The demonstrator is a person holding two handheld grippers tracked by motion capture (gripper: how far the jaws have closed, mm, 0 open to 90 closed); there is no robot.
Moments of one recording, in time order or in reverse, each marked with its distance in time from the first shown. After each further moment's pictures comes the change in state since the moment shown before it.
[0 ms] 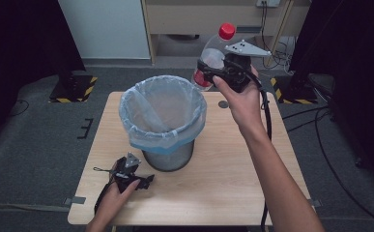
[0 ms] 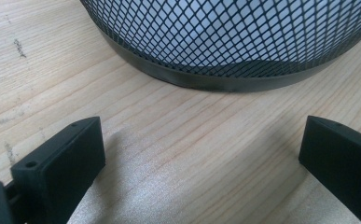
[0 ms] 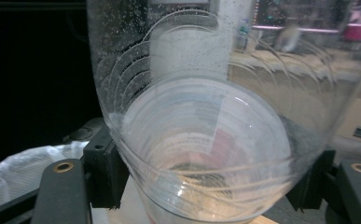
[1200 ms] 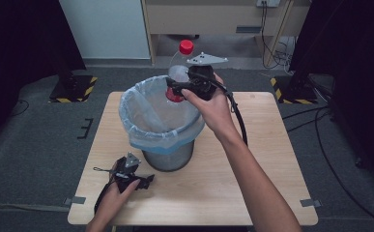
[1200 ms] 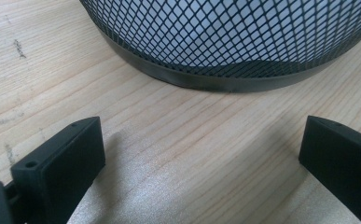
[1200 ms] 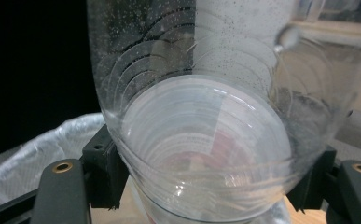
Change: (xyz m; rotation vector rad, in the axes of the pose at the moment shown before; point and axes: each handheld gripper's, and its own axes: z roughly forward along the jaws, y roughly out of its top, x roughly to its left) left arm 0.000 0.000 0.000 0.000 0.000 0.001; right arm 0.053 -0.026 0.050 0.124 0.166 -0.027
